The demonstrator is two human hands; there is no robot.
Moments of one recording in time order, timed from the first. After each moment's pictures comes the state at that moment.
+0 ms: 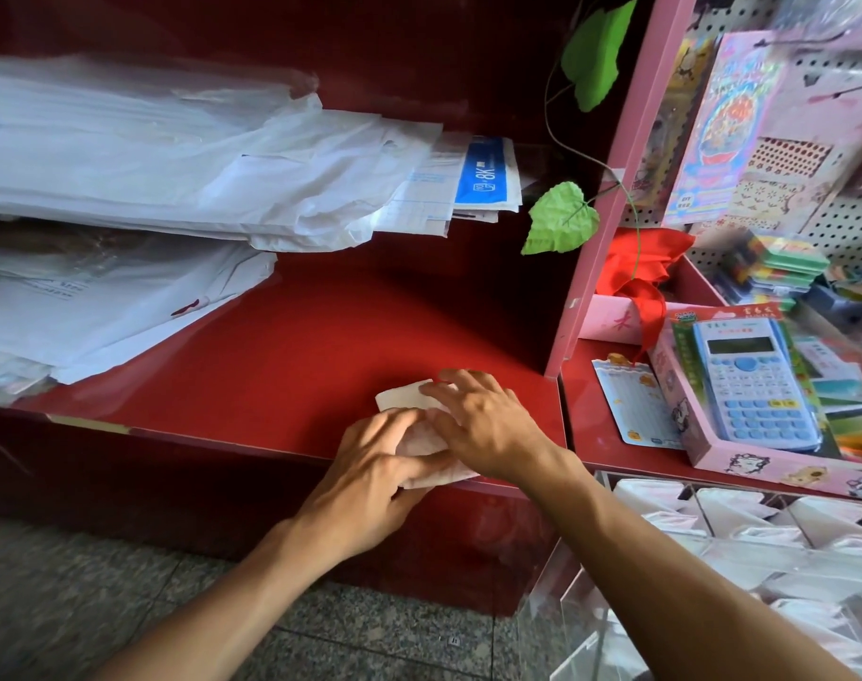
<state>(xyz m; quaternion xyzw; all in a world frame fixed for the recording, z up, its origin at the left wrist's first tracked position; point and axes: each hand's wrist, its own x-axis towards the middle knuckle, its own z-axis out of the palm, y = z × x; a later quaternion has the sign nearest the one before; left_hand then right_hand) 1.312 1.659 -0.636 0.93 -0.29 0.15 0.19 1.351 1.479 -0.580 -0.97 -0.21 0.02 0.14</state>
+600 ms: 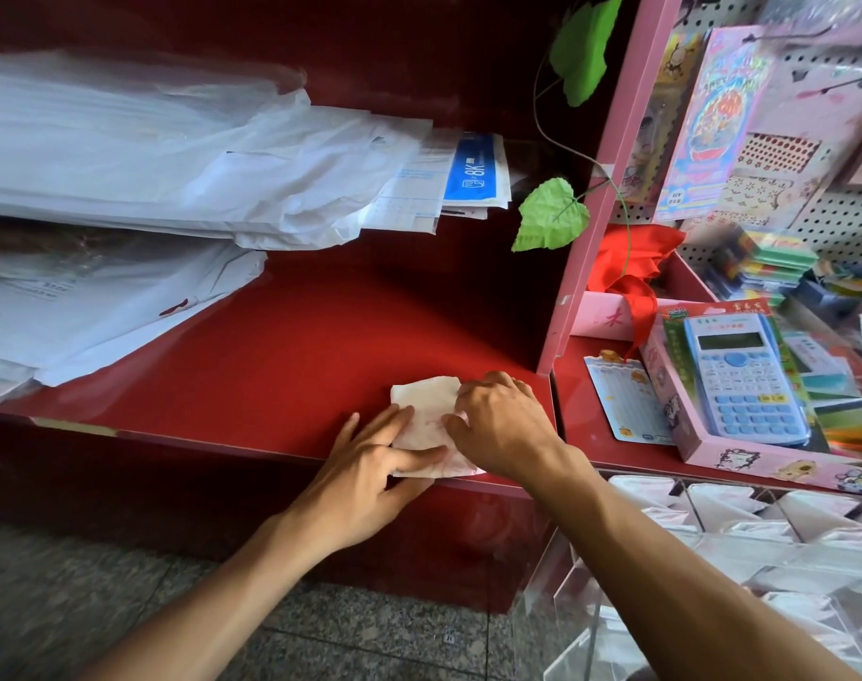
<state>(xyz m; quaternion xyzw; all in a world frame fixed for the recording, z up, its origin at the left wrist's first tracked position) 1.314 1.657 -0.629 0.94 -0.22 0.00 0.24 1.354 1.466 -0.580 -0.99 -0.16 0.00 0.05</state>
